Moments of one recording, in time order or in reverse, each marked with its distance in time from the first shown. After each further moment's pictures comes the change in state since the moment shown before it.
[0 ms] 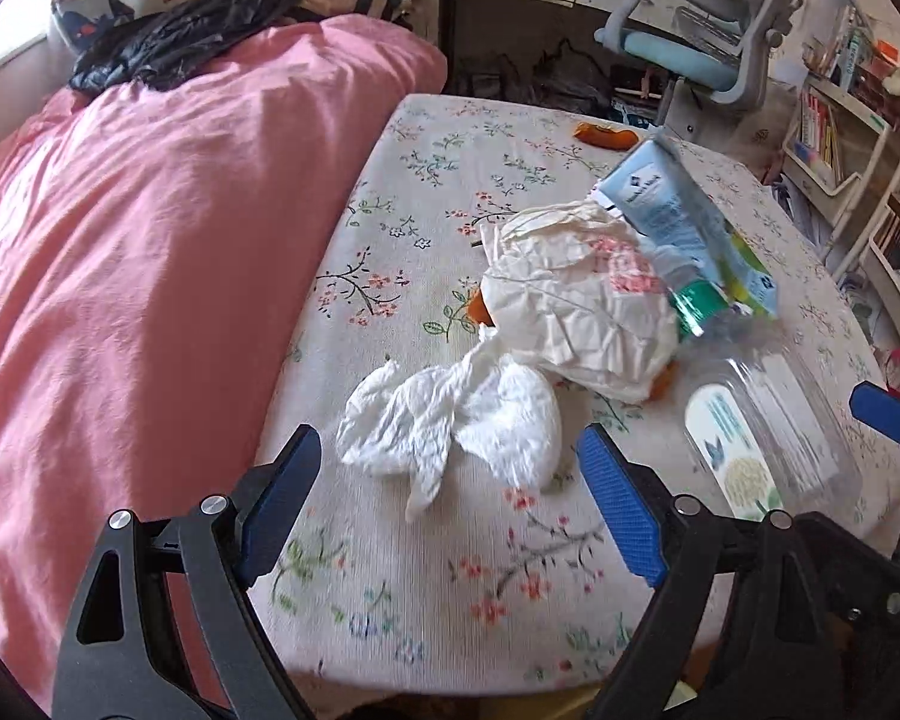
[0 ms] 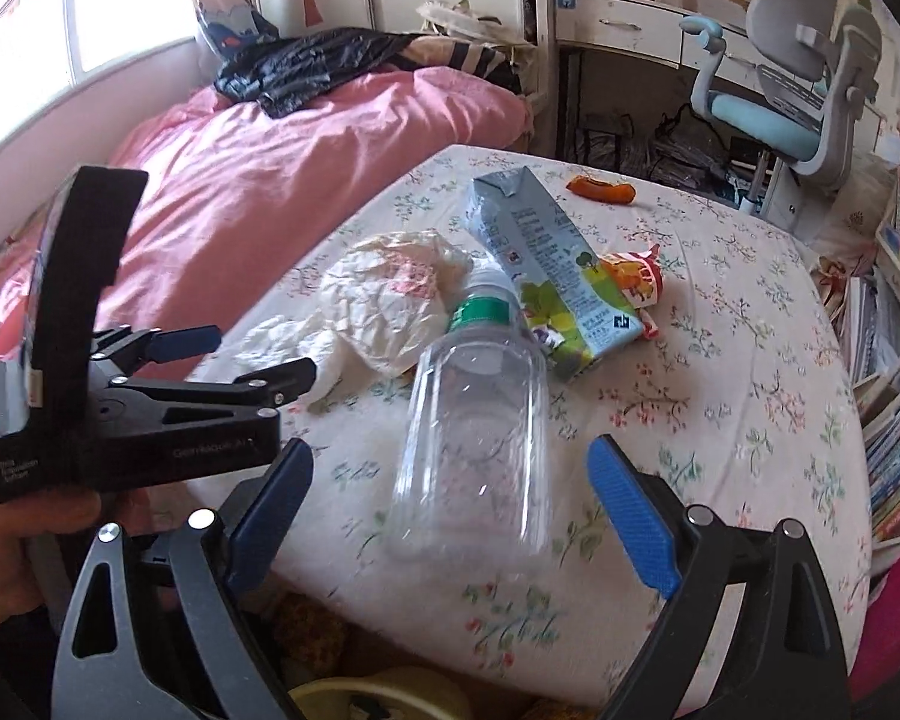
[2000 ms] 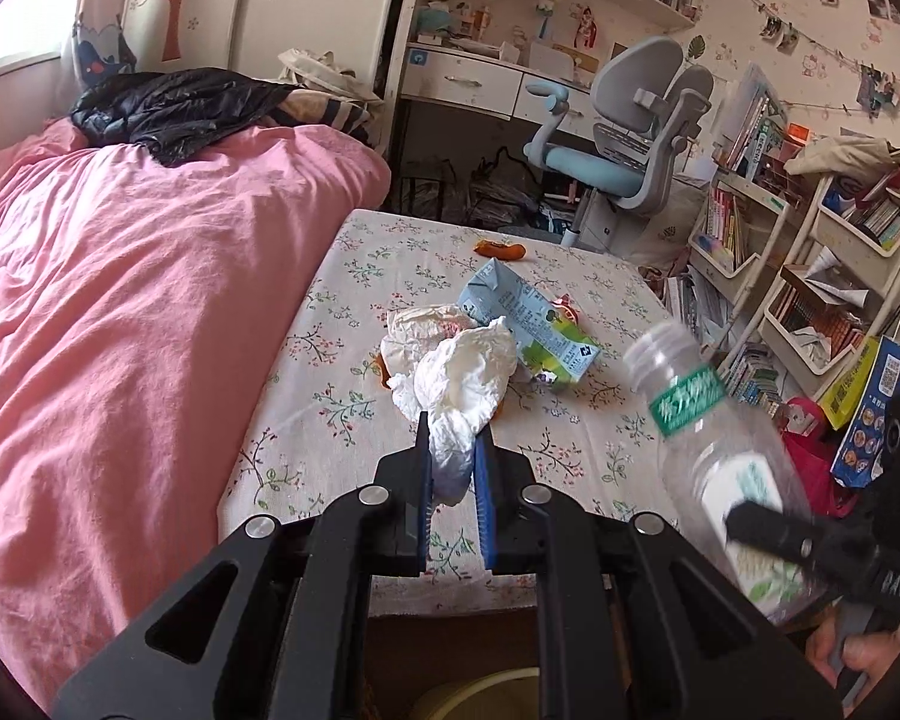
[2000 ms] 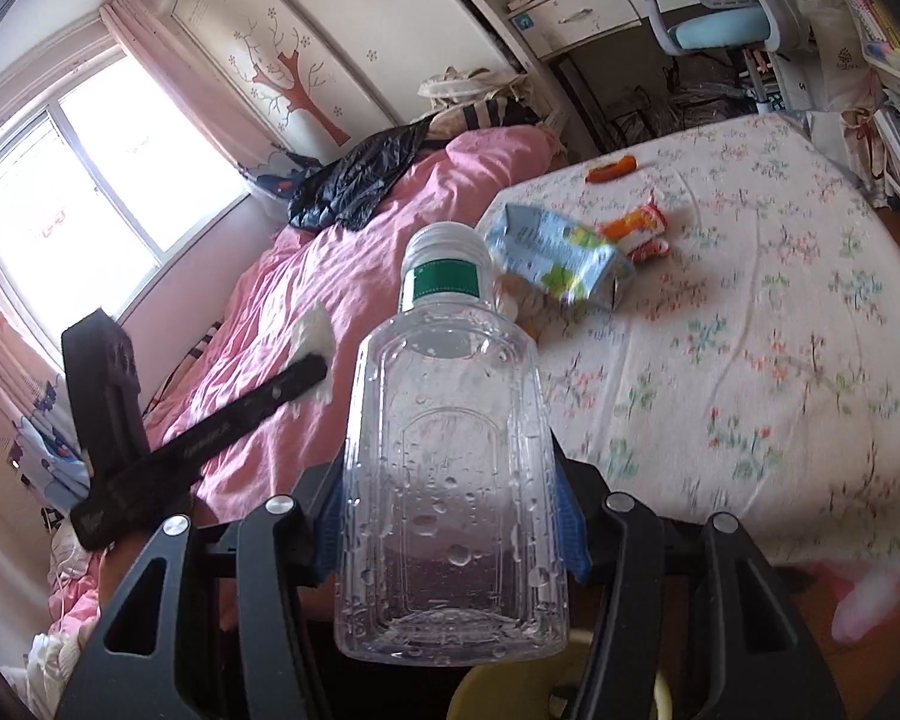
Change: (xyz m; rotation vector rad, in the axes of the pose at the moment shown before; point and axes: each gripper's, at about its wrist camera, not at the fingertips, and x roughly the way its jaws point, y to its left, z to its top) left arm -0.136 -0.018 -0.050 -0.030 -0.260 -0.171; right arm -0.087 -0.046 -0.070 0.366 -0.147 0.430
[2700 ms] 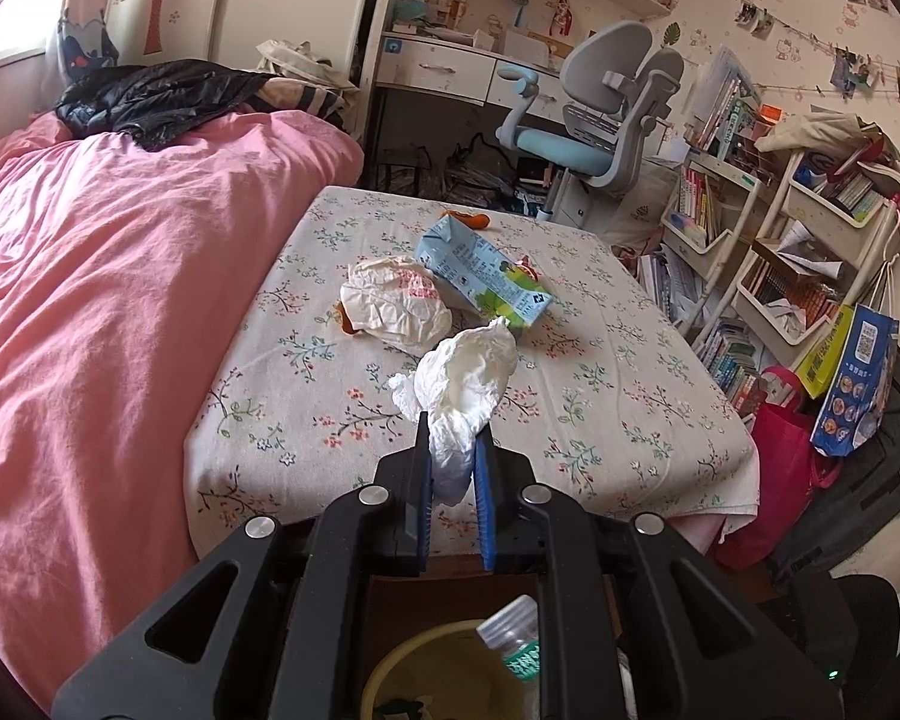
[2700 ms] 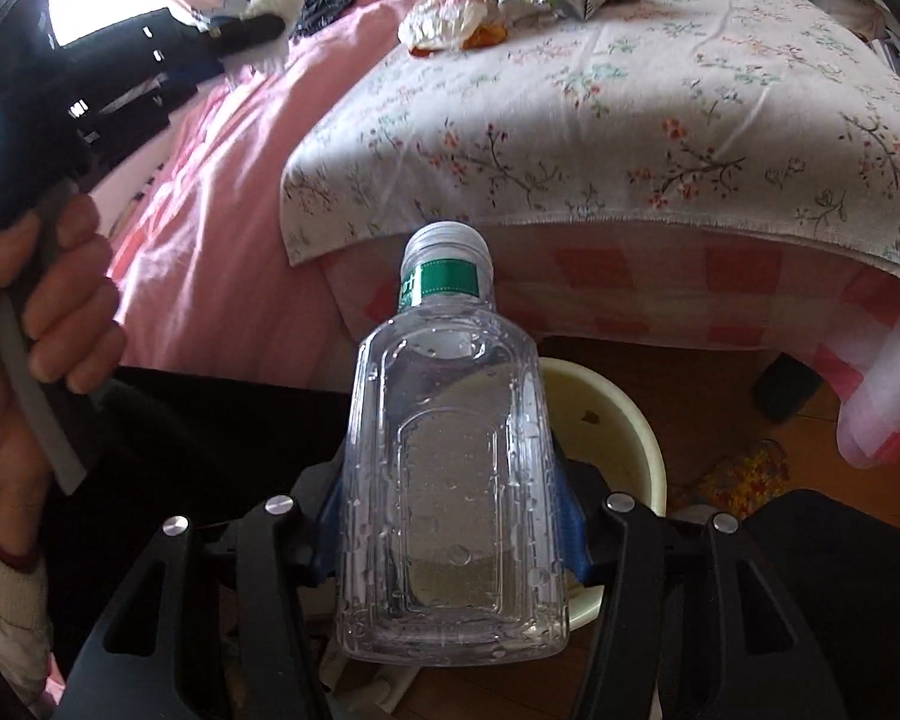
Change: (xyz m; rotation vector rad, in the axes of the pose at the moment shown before) left arm -0.016 -0.020 -0.037 0.020 0.024 -0.051; right arm 0.028 0.000 -0.127 -0.042 0.362 -0.158
